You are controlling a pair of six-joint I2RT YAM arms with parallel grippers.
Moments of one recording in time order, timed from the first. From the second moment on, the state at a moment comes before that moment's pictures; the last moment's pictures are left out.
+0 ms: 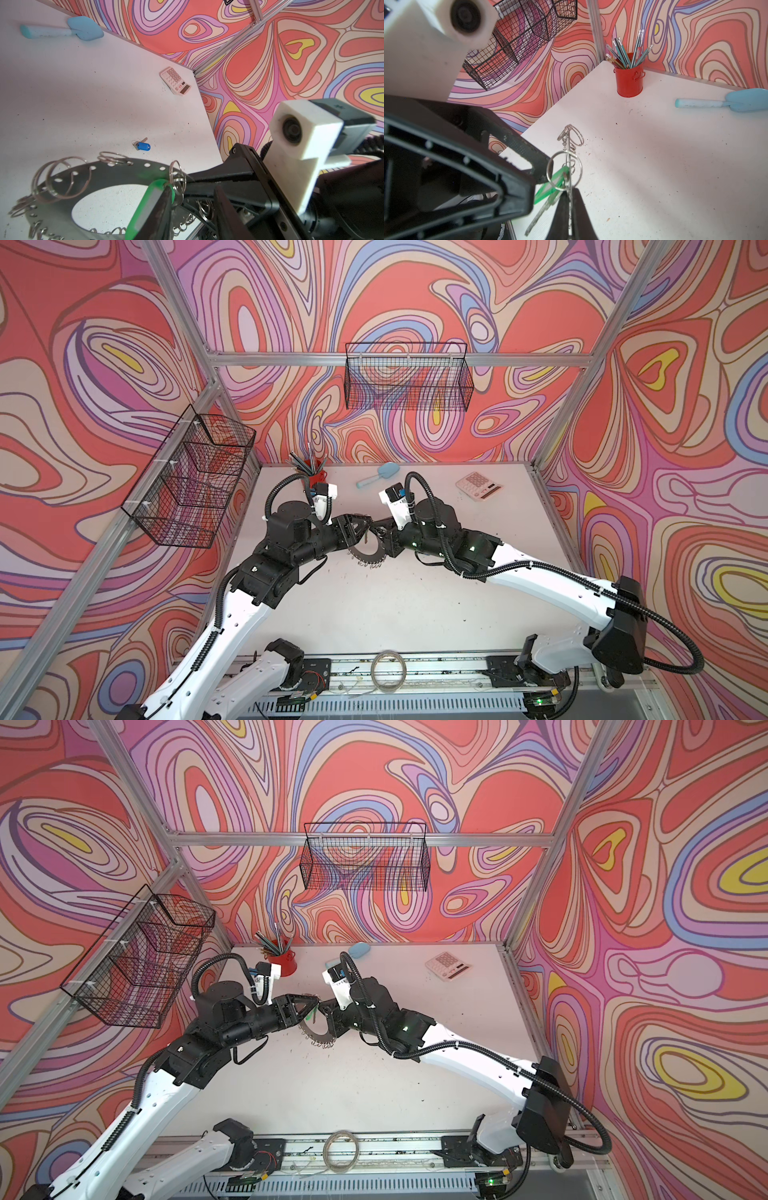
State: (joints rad) left arm -0.46 0.91 1.02 -0.45 0.38 -0.79; right arm 0.95 1.45 1.27 -0.15 -0.08 0.35
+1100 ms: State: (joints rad) left arm -0.46 1.02 1.26 -0.73 0.32 -0.64; right arm 0.95 1.45 1.26 -0.09 -0.08 0.33
